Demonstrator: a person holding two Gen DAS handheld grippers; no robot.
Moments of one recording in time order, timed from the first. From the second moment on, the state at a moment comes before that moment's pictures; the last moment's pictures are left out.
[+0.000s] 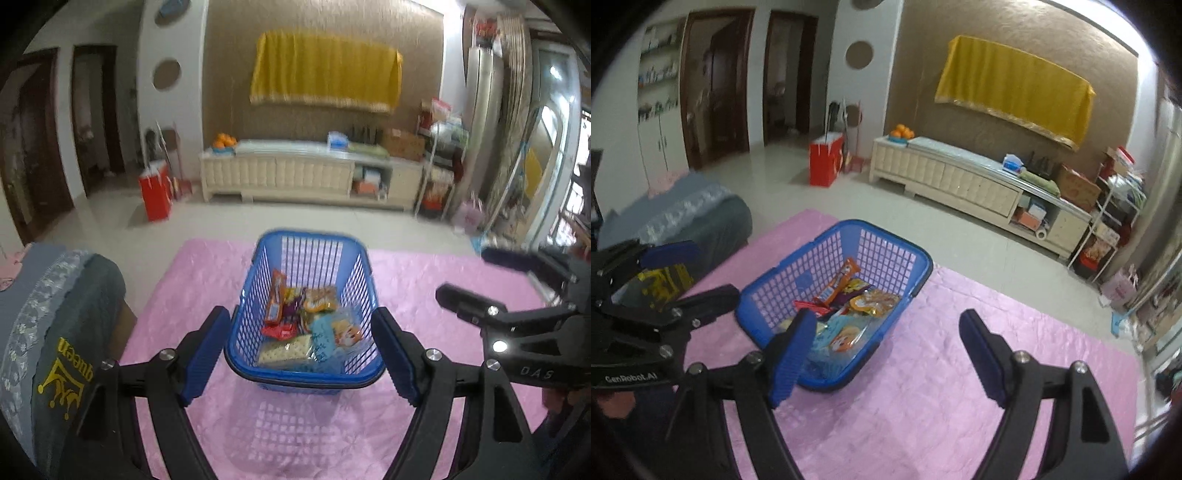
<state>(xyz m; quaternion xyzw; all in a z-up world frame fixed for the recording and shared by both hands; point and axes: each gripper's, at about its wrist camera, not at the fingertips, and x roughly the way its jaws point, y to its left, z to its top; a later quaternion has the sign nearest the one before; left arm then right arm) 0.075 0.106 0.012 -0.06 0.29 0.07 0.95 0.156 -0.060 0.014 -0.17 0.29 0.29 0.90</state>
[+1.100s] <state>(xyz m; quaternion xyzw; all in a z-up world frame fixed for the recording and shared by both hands) -0.077 0.020 0.022 -0.03 0.16 0.05 0.99 -0.007 -0.167 0.025 -0.05 0.15 0.21 0.96</state>
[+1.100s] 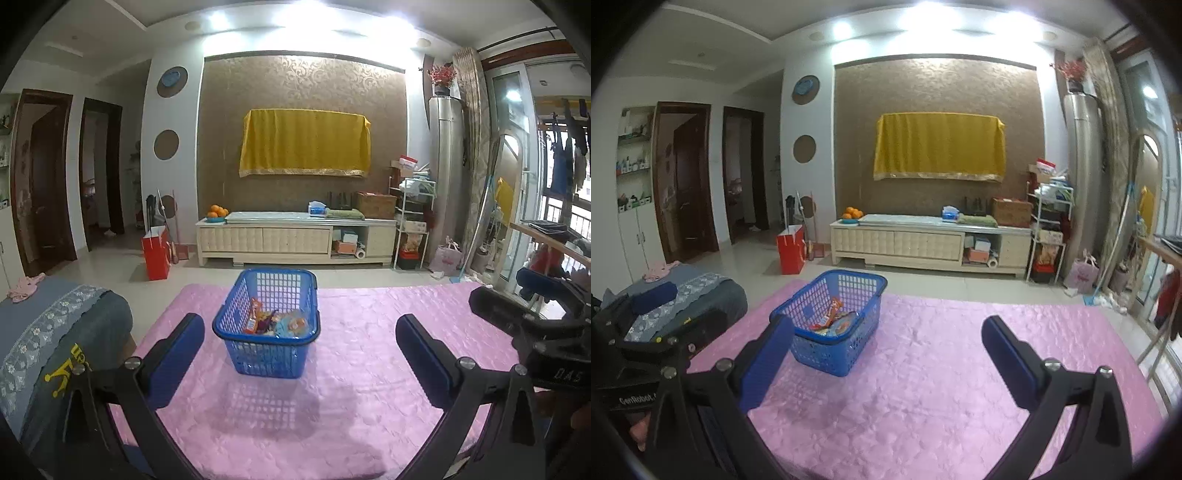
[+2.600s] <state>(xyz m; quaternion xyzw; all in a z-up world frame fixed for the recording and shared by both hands) -0.084 0.010 0.015 -0.02 0.18 0.05 0.98 -0.014 -0.174 0.014 -0.05 0.18 0.19 0.96</state>
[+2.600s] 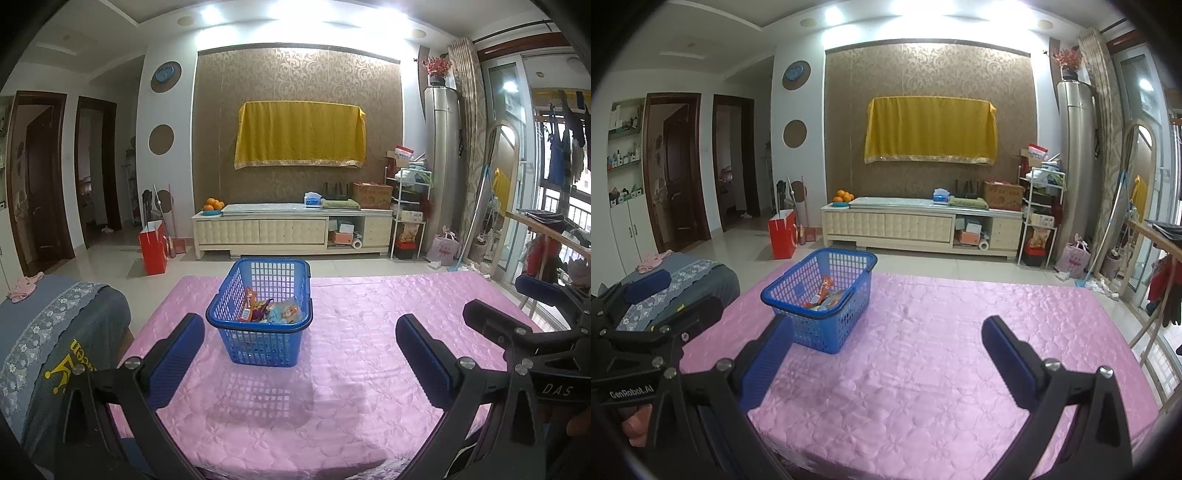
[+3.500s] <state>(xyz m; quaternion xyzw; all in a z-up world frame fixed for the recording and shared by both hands) -0.084 0.010 0.013 -0.02 0.18 0.05 0.98 -0.015 -0.175 0.006 -0.05 0.19 0.20 0.96</state>
